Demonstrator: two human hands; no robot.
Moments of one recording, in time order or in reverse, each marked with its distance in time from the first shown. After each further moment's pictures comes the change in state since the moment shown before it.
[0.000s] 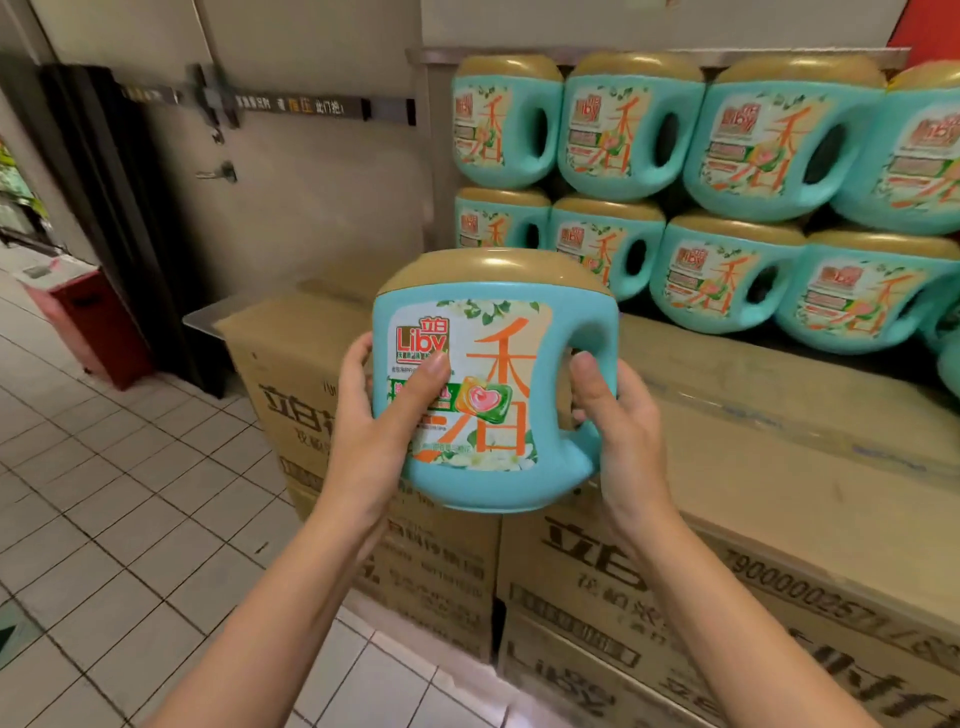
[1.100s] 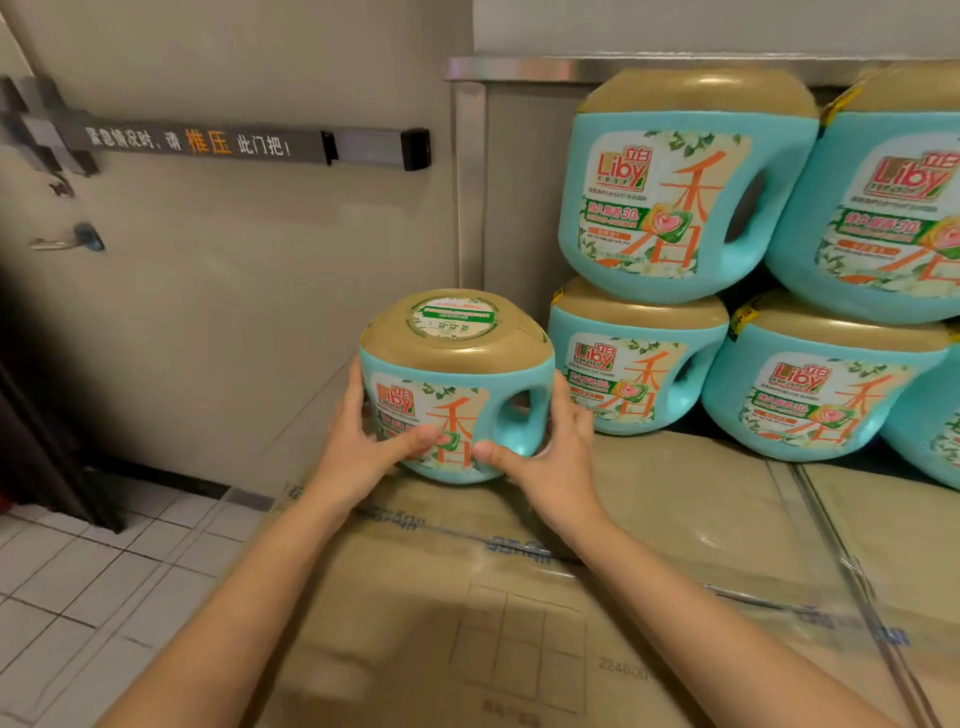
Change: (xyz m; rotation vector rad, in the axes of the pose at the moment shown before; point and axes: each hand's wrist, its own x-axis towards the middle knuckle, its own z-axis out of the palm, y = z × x) left_hand 0.490 -0.096 -0.166 0.382 -0.333 -0.019; right_hand 0.369 0.225 0.181 -0.683 0.203 -0.028
